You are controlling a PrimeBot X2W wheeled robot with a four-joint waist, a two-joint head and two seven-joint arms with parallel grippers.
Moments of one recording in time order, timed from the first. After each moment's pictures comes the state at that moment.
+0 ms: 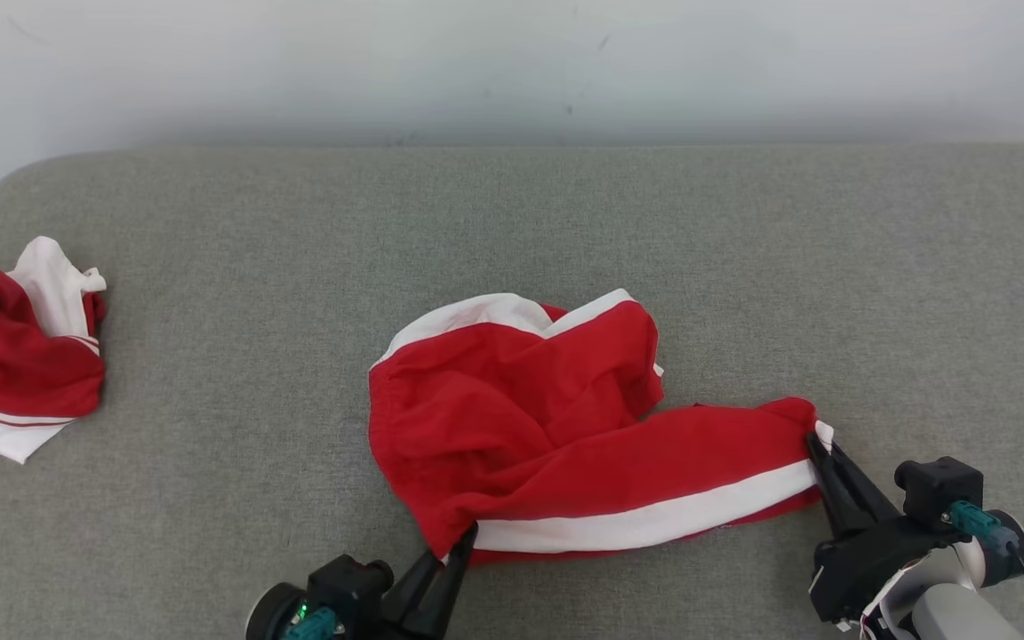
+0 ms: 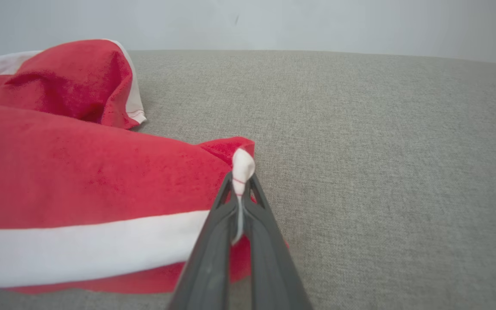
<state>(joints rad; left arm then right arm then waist) -0.20 0.12 -0.50 0.39 -0.34 -0.13 -0.26 -0.34 -0.31 0.34 0.66 0.42 0.13 -0.26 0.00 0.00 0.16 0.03</state>
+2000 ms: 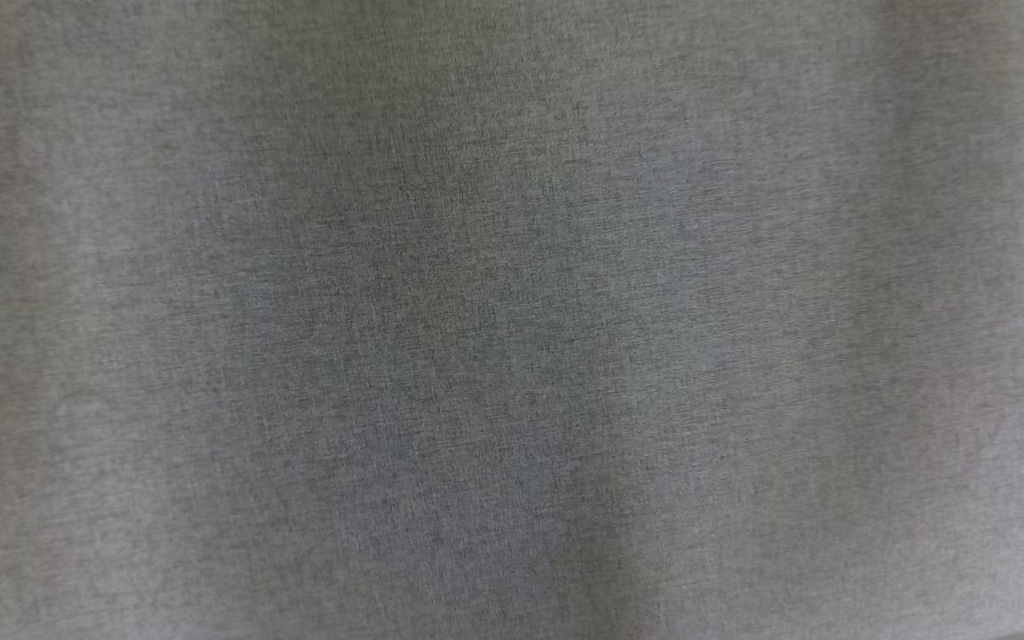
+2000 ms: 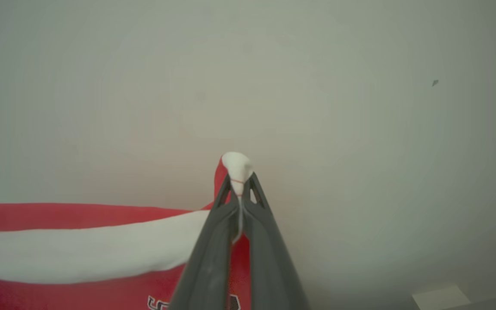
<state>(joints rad) -1.89 0.27 -0.80 0.76 -0.88 -0.13 -0.15 -1.71 -0.33 0.29 0.90 0.79 0.13 -0.06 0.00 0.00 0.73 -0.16</state>
